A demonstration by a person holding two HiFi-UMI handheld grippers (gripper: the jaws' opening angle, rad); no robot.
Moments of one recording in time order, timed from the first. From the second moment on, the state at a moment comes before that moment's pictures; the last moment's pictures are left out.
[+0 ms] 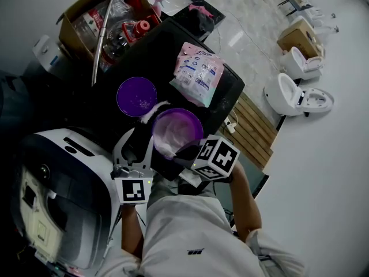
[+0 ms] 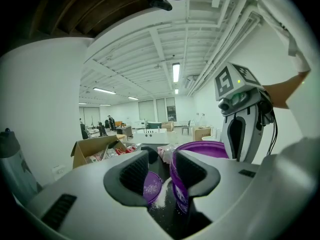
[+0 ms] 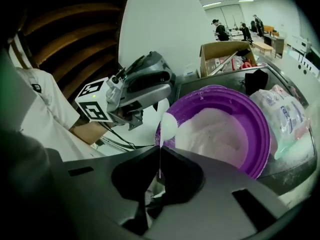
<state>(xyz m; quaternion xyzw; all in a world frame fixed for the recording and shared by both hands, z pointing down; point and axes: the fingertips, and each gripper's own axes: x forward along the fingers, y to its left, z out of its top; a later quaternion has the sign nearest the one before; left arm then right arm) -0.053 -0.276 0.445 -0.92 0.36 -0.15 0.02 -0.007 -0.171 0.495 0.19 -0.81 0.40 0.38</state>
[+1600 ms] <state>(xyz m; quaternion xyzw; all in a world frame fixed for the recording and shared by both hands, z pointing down) -0.030 -0.192 0.440 -0.94 0.30 -0.15 0.03 0.017 -0.143 0.484 0.38 -0.79 0.47 0.11</state>
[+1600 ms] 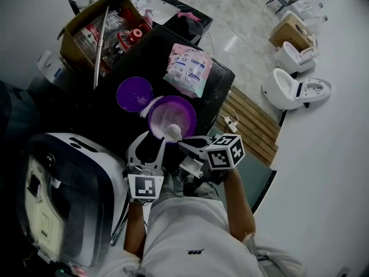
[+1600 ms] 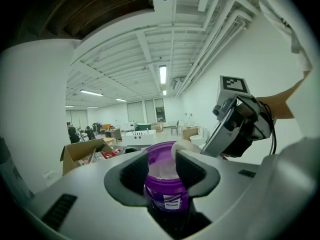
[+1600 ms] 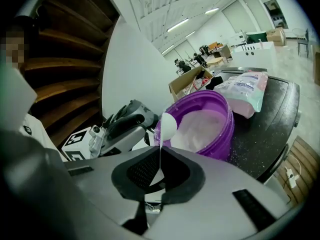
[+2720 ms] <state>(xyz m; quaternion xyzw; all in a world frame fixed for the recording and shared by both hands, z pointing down) 0.002 -0.089 0.440 -0.87 0.46 -0.18 -0.01 0.080 -0.081 0.470 0.24 -0.85 0.46 0.13</state>
